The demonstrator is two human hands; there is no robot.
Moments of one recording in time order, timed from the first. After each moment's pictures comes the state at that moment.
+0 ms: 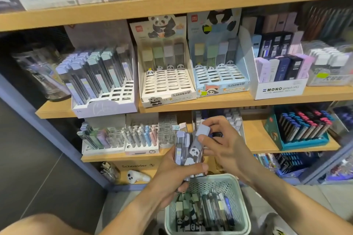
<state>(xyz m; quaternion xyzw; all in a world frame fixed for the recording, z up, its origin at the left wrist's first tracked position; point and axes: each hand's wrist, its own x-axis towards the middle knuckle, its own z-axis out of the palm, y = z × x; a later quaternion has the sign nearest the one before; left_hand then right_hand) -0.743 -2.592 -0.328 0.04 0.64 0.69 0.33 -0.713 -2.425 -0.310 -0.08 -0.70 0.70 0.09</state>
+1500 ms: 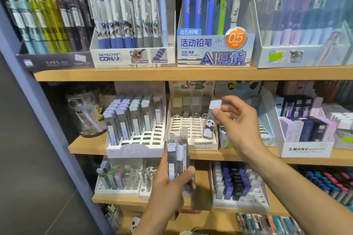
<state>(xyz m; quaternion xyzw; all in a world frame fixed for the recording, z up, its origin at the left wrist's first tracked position) -0.799 -2.631 -0.272 0.06 0.67 0.73 0.12 -0.821 -2.428 -0.191 -0.04 -0.74 0.57 0.35</state>
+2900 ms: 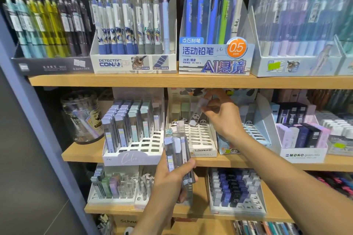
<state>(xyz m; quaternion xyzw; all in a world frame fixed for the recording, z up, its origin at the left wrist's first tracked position) -0.808 -2.618 -0.247 0.04 0.62 0.77 0.13 -0.874 -2.419 -0.175 -0.01 -0.85 0.40 0.35</state>
